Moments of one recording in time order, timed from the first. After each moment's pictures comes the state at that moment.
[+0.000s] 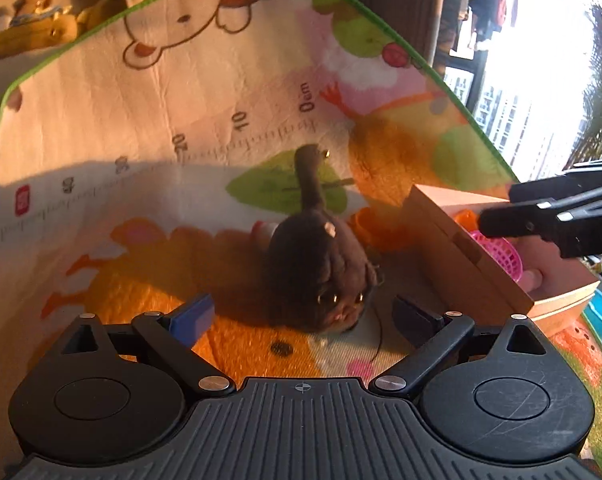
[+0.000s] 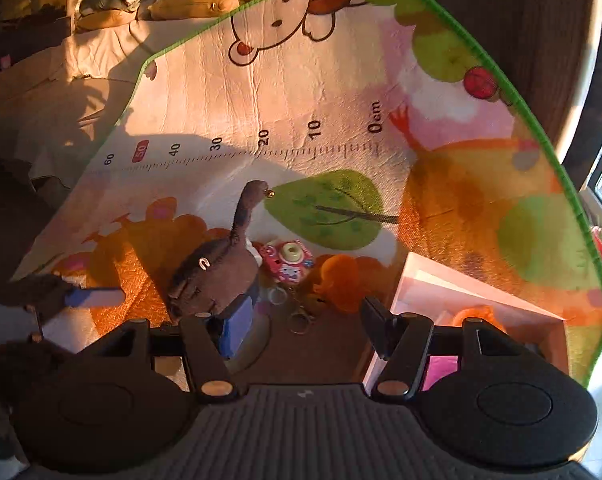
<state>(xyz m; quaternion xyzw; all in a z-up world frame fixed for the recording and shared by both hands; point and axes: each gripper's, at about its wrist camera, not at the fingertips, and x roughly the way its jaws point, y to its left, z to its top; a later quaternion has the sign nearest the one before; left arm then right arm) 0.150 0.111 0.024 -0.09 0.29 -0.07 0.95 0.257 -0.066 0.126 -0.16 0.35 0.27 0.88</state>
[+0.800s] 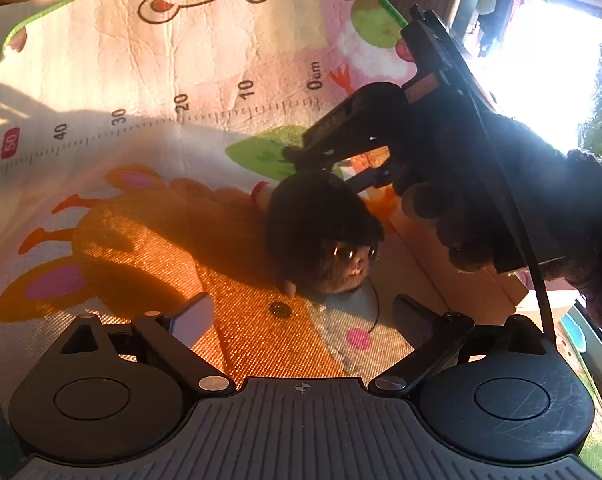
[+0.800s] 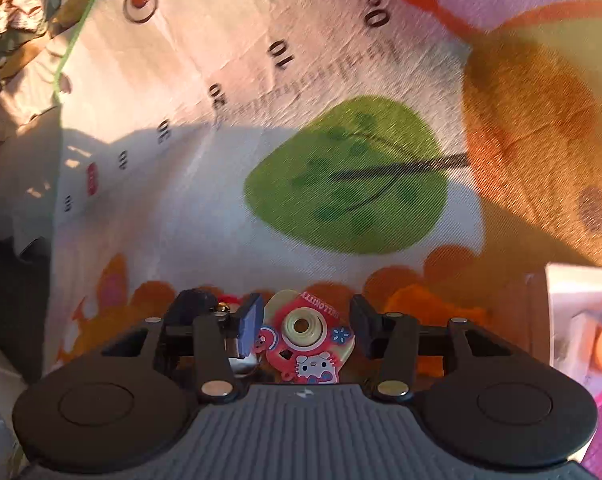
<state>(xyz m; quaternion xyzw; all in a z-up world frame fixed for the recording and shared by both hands) 0.143 0.126 0.012 -0.14 0.29 -0.09 0.94 0.379 0.001 0.062 -0.02 0.50 0.25 0.83</state>
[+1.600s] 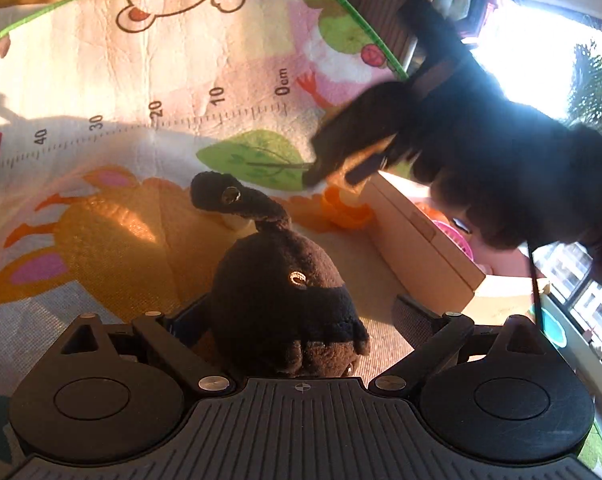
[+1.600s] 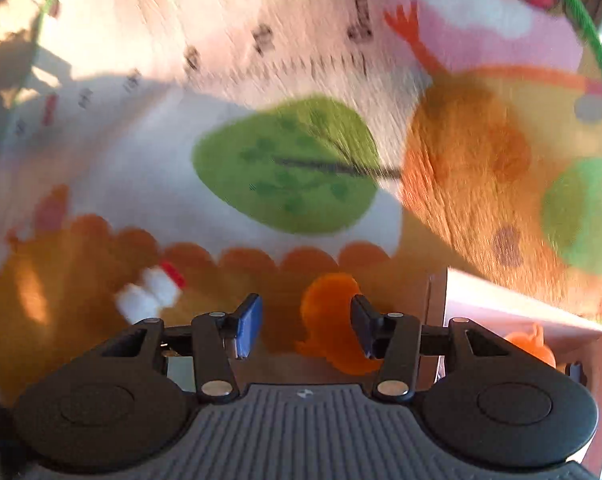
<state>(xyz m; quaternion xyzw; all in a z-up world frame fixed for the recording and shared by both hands) 0.122 0.118 0.012 -0.15 0.27 -0.13 0.94 0.367 -0.011 0.063 -0.19 0.47 0.16 0.85</state>
